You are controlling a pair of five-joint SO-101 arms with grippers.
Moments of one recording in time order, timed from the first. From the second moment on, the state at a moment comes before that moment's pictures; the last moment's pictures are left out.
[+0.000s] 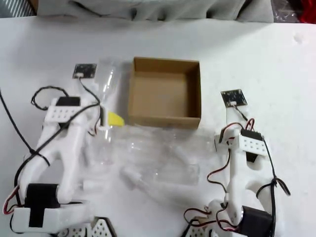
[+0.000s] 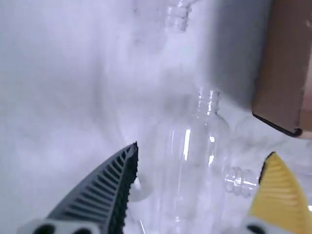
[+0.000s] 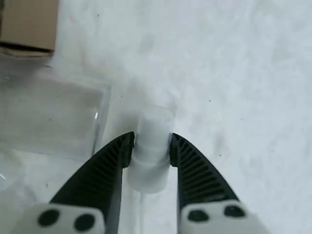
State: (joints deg) left arm -5.1 -8.2 33.9 60.2 3.8; right arm 11.2 -21.0 55.9 44.0 23.9
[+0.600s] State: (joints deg) left arm -5.1 12.4 17.6 69.6 2.1; right arm 11.2 -21.0 55.9 44.0 23.9
